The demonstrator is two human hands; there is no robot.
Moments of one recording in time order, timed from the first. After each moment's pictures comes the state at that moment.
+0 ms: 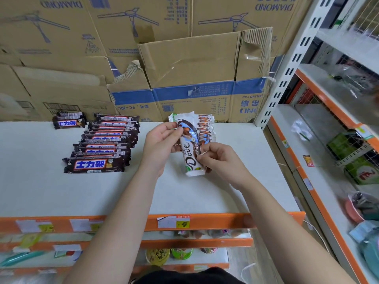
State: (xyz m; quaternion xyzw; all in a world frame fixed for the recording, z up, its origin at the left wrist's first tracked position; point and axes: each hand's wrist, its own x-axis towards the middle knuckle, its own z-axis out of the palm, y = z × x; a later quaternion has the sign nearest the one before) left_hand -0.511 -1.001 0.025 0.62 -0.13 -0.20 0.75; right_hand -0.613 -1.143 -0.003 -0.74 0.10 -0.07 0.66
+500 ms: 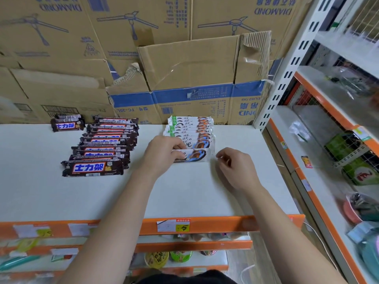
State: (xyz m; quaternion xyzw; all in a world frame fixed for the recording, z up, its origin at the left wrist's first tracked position) left_hand -0.490 -0.996 0.007 0.88 -0.34 -0.07 0.33; right_hand -0.626 -1.174 -0.027 -0.92 0.21 -0.16 0.29
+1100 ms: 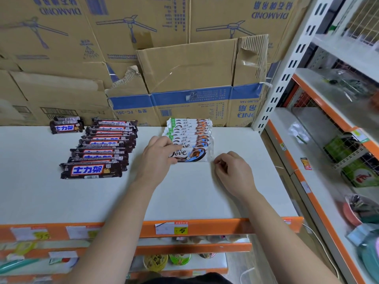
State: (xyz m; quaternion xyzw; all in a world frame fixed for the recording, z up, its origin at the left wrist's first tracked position) left_hand -0.491 -0.985 -0.016 0.88 -0.38 0.05 0.27; right_hand -0.628 -1.168 -0.037 -0.93 0.20 -0.18 0.24
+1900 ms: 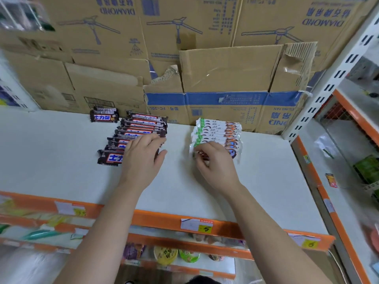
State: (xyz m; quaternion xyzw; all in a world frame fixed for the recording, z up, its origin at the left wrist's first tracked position) left_hand -0.479 -0.893 -0.007 0.92 -0.28 0.20 0.18; right_hand -0.565 -1.086 -0.010 -0.93 0.03 -0.22 0.29
